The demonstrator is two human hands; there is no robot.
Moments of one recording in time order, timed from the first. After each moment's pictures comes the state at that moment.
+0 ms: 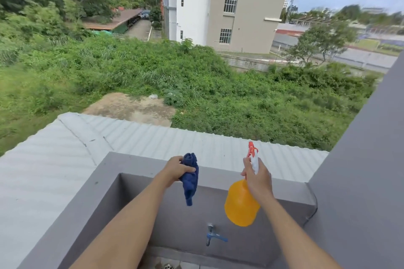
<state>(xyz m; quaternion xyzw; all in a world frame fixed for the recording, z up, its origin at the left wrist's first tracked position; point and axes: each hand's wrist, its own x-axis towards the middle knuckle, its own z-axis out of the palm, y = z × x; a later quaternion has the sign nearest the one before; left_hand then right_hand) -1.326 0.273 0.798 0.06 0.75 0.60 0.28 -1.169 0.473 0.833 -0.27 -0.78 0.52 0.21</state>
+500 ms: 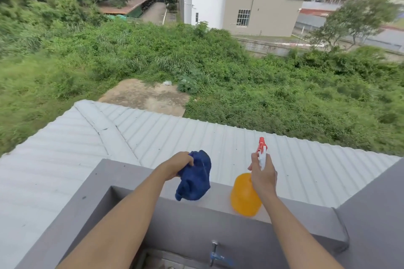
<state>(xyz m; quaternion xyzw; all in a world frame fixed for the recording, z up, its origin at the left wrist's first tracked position) -1.436 0.328 0.798 0.02 0.76 0.54 0.37 -1.300 0.545 0.796 -0.31 -0.76 0.54 0.21</state>
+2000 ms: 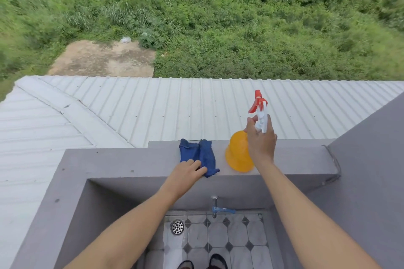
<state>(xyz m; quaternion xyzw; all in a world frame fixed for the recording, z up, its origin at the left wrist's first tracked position) -1.397 0.336 0.638 0.58 0.81 0.02 -0.04 -1.311 0.533 0.772 -0.37 -0.72 0.50 0.31</state>
